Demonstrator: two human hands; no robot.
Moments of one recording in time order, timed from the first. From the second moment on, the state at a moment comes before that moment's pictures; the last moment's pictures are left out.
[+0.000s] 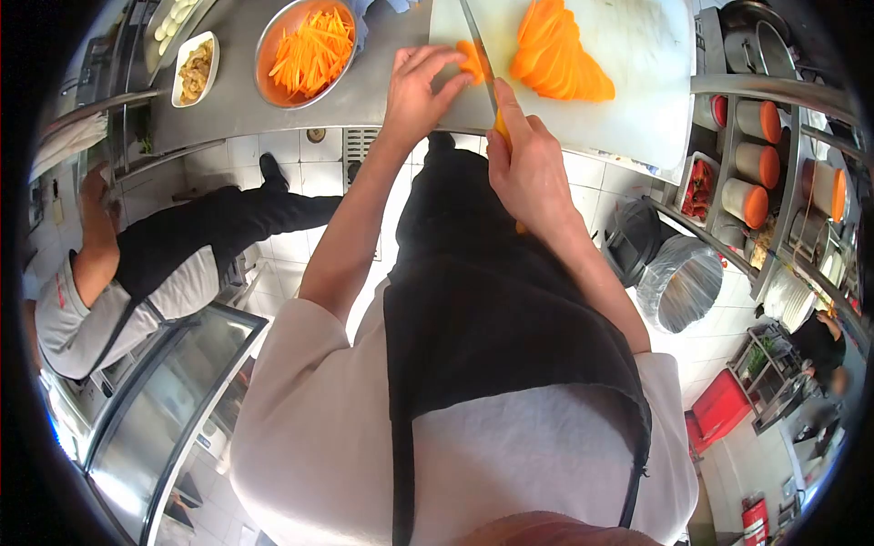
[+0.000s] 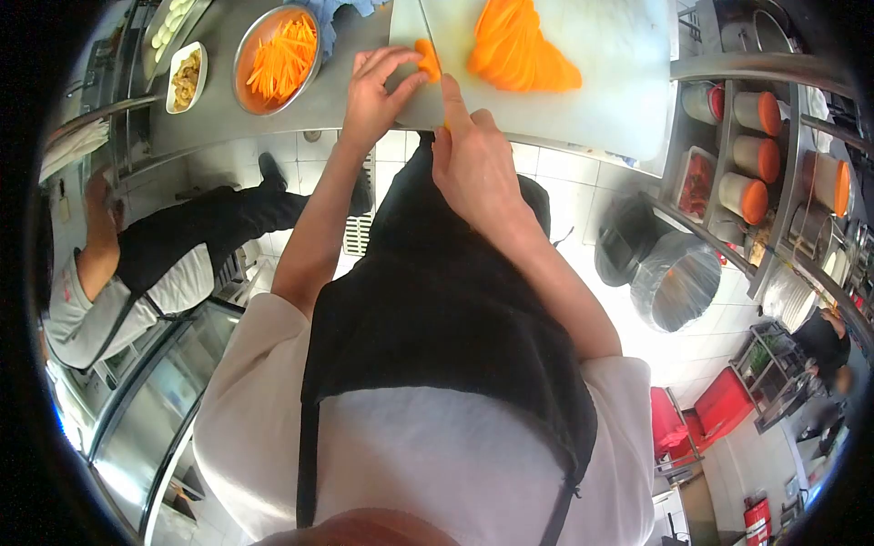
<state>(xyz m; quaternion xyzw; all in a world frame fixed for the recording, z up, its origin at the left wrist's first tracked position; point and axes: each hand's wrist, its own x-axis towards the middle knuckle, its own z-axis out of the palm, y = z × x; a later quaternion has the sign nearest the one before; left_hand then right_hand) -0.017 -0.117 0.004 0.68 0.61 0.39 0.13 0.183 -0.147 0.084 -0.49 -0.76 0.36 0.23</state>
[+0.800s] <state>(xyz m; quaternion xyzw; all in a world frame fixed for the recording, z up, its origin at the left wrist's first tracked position) -0.021 -0.112 0.010 0.68 0.64 0.34 0.08 0.208 -0.124 0.083 -0.48 -0.68 0.47 0.30</state>
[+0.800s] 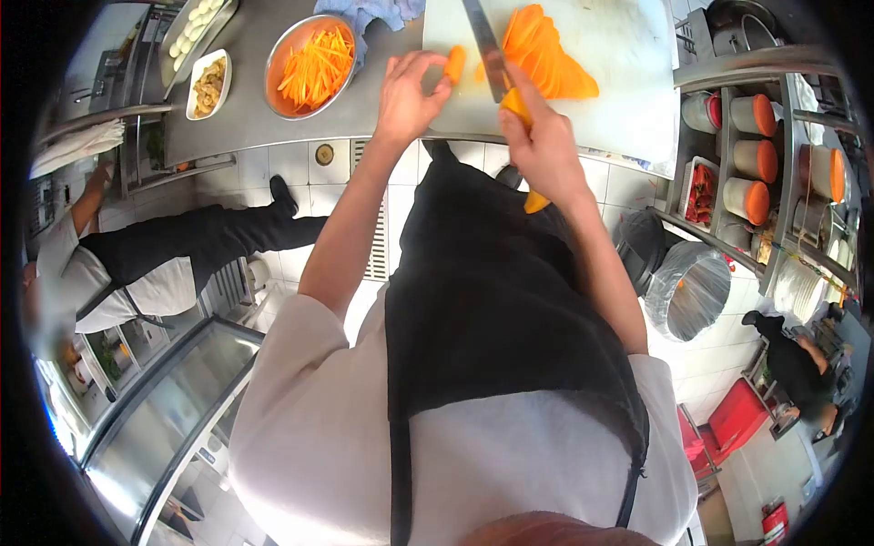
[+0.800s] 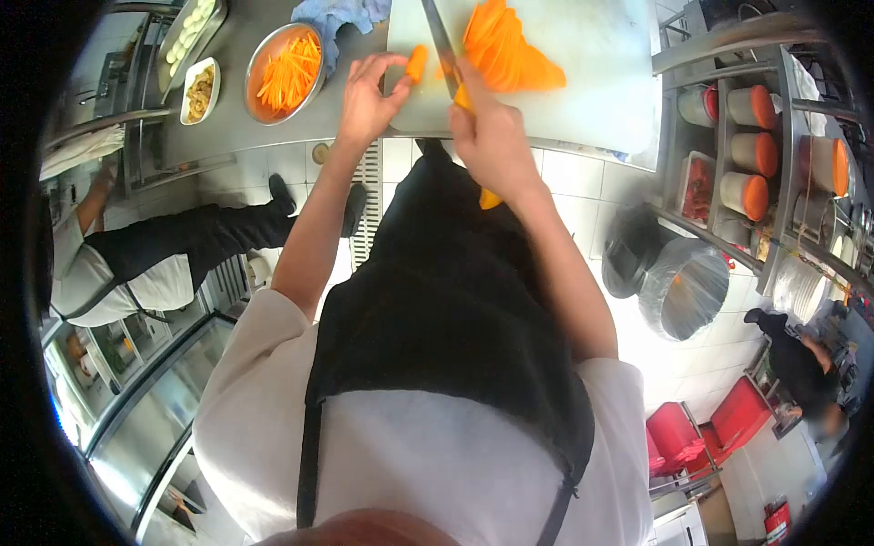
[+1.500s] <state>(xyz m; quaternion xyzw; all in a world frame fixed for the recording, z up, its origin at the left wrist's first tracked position) 0.004 -0.080 0.054 0.70 0.68 0.15 0.15 0.353 -0.087 0.079 -0.63 -0.71 0.20 0.25</state>
